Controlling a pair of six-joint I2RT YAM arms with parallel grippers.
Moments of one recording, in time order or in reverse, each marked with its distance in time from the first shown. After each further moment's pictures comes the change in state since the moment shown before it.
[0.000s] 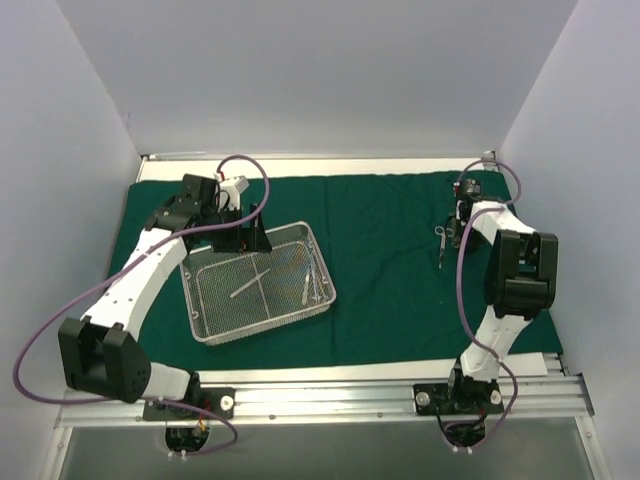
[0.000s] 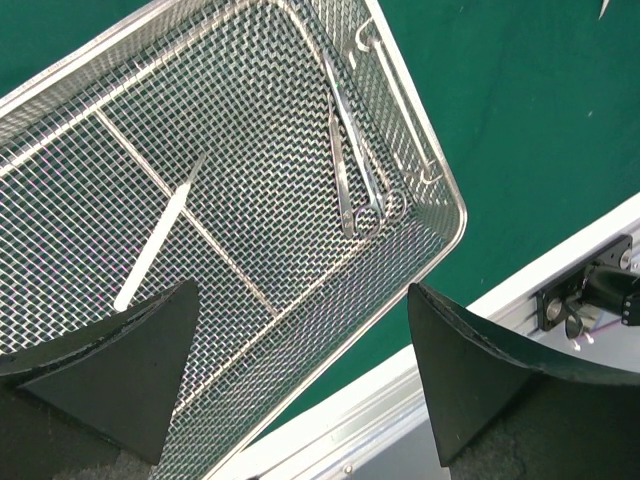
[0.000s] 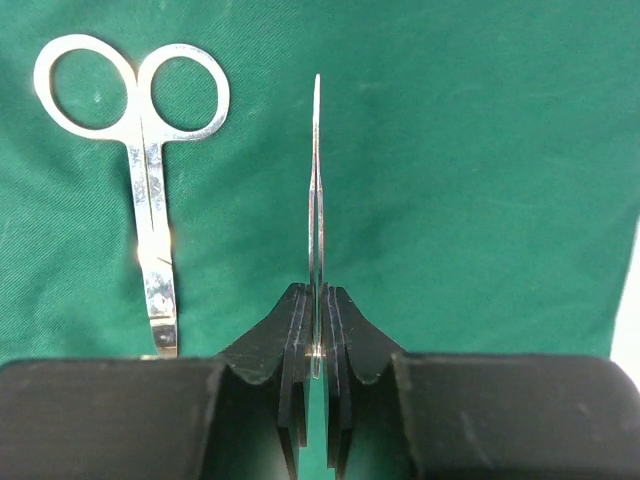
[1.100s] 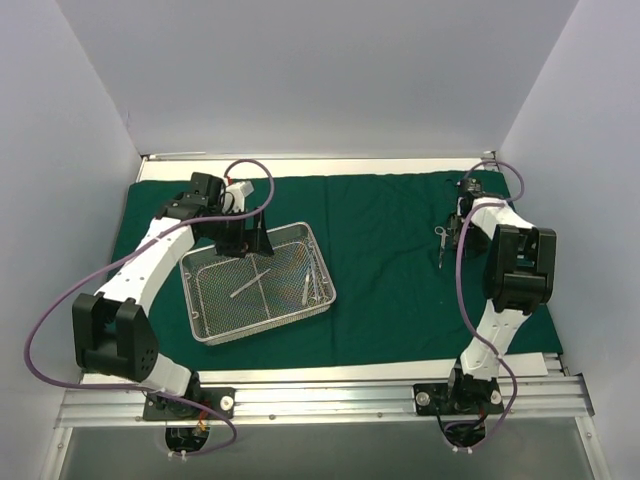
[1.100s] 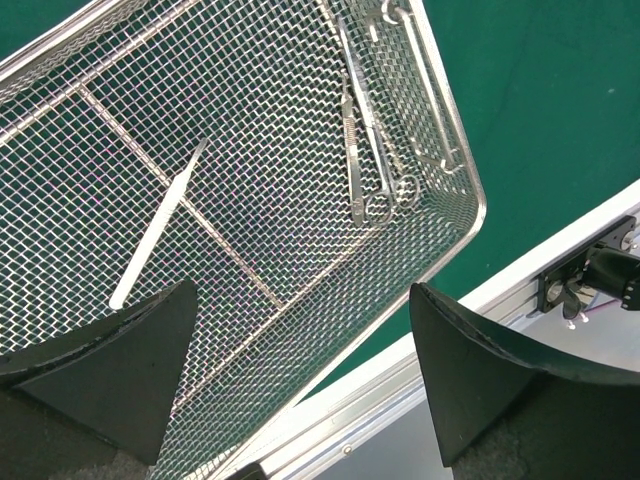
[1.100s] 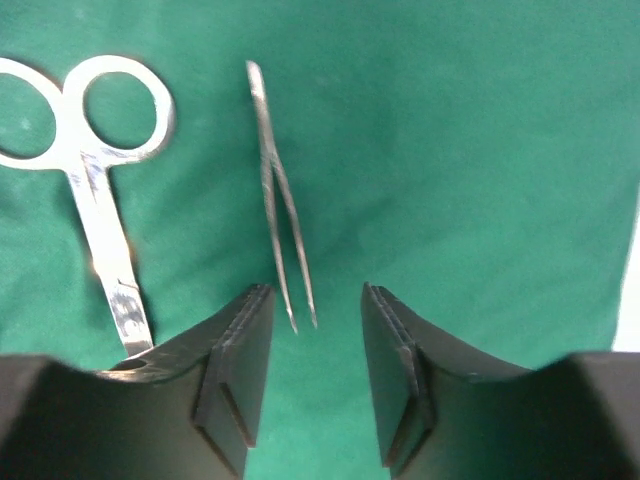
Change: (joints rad) left arm 0.018 0.105 0.023 -0.040 0.044 0.029; right arm -0.006 0.058 0.037 -0.023 0.032 0.048
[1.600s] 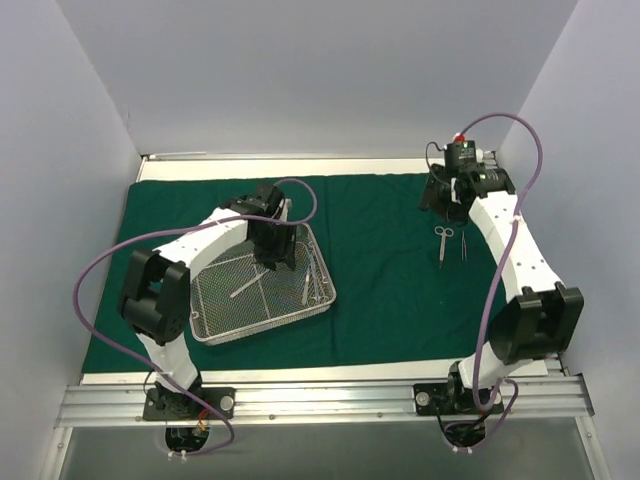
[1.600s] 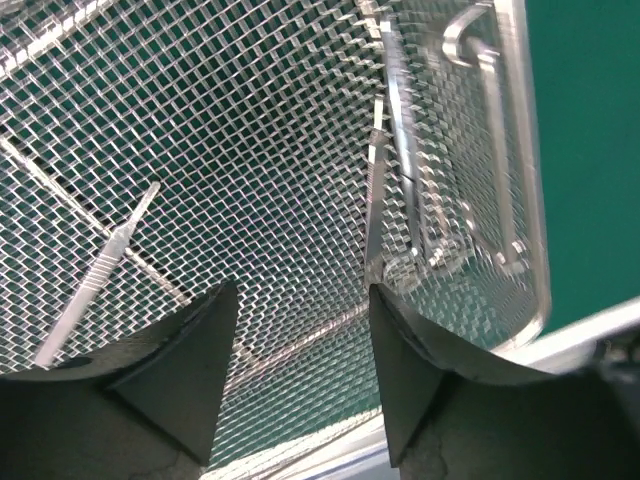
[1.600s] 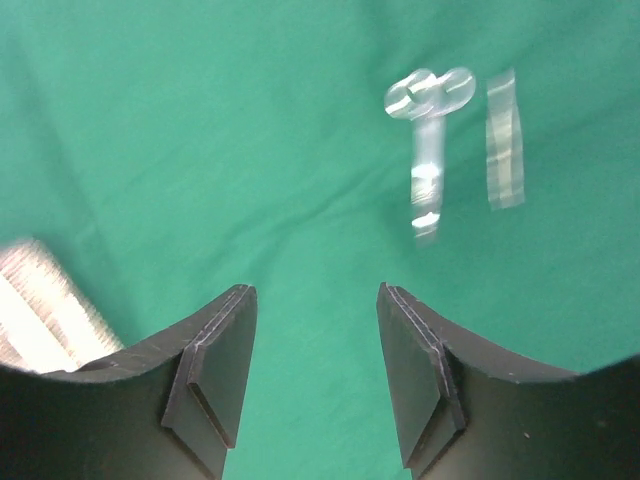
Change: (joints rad) left arm -0.237 0.293 0.116 0.011 -0.246 -0.160; right arm 0.213 -0.334 0.272 -0.303 -0.099 0.369
